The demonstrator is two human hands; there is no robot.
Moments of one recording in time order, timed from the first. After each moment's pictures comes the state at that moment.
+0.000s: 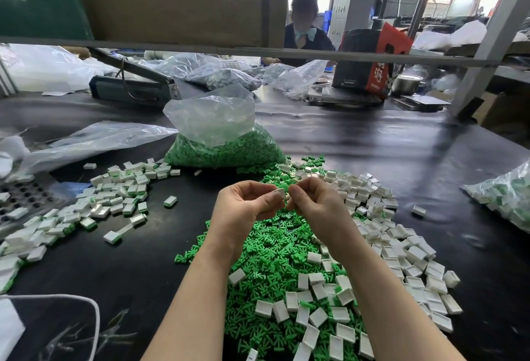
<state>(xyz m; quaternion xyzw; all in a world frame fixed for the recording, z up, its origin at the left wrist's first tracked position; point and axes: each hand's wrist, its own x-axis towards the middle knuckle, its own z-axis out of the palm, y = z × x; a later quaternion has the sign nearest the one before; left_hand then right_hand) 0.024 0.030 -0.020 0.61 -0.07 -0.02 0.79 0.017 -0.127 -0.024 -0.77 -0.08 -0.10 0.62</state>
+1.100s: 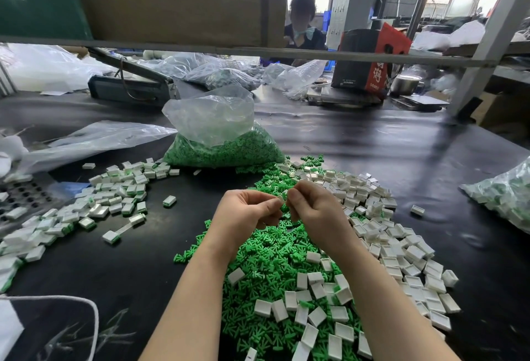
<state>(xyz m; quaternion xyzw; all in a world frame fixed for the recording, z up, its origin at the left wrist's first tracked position) 0.022 0.032 -0.019 0.71 -0.06 -0.05 0.70 0.019 -0.128 -0.030 -0.83 -0.11 -0.14 0.53</state>
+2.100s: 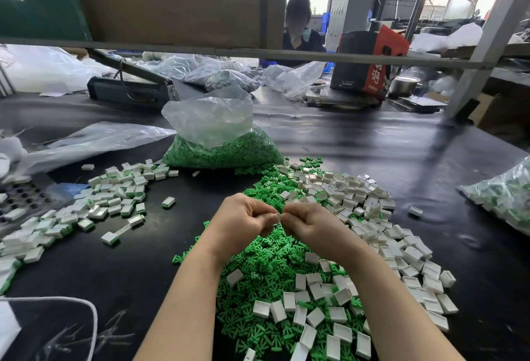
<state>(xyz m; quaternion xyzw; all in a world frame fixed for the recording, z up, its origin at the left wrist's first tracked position) 0.026 0.040 -0.025 0.83 -0.15 -0.03 0.53 0.013 -0.137 -0.026 -0.89 -0.18 0.02 0.41</state>
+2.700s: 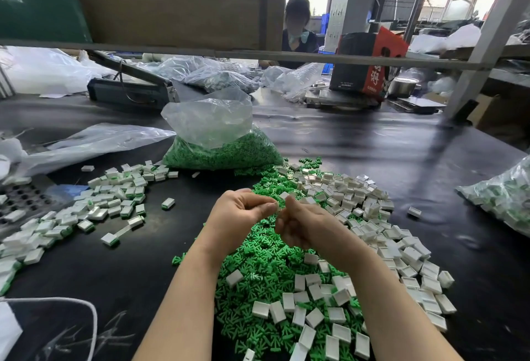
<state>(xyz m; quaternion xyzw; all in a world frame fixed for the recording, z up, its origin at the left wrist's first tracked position) 0.027 0.040 -0.020 0.78 -0.13 0.01 0.62 0.009 -0.135 -0.029 -0.75 -0.13 0.14 0.63</state>
